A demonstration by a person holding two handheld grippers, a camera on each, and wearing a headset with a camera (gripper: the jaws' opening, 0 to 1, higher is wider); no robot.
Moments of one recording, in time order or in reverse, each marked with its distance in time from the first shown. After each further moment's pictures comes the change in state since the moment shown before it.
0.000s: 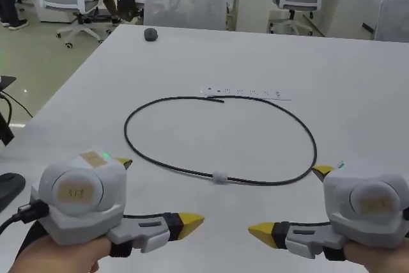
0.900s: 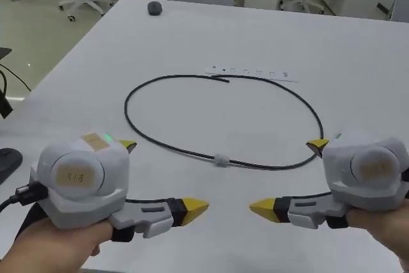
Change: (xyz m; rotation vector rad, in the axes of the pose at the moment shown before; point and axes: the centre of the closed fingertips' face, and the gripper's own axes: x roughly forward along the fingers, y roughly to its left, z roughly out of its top) left arm 0.010 -0.005 -0.005 -0.008 0.005 -0.015; right arm 0.028 -0.011 0.004 -0.087 0.051 0.113
